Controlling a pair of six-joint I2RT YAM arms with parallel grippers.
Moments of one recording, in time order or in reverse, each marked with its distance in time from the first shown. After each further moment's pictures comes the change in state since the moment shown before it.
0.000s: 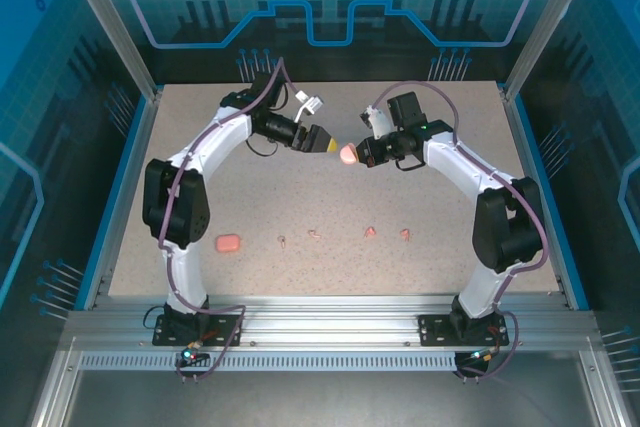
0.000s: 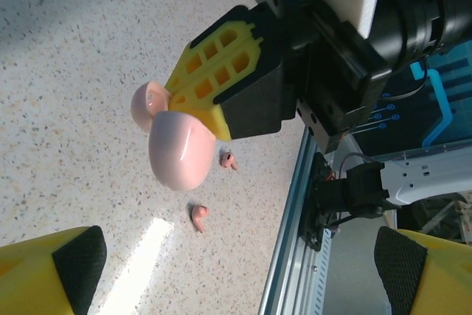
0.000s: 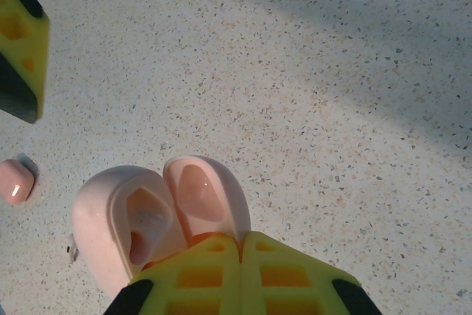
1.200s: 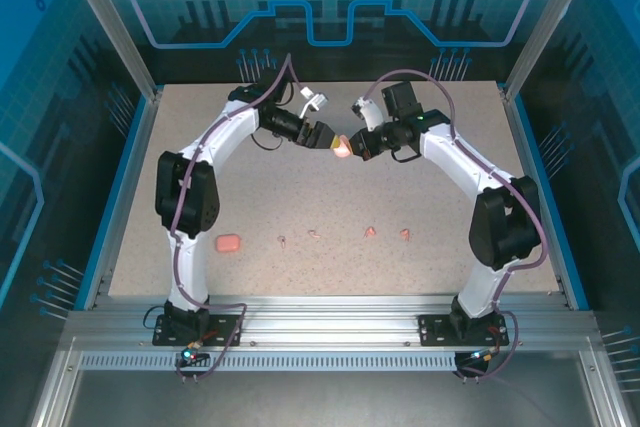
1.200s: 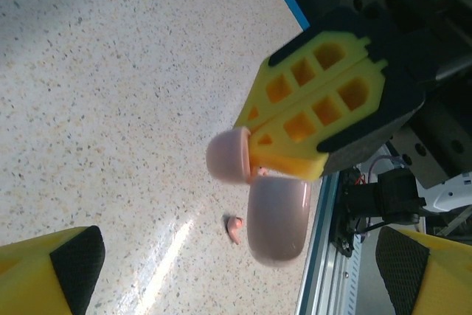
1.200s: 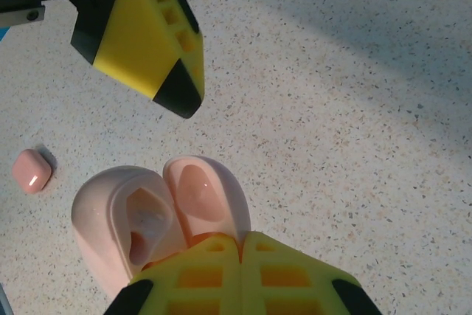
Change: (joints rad) left arm 0.000 0.121 0.151 -0.046 -0.050 0.063; right arm 0.028 0.029 0.130 -0.072 -0.023 -0.089
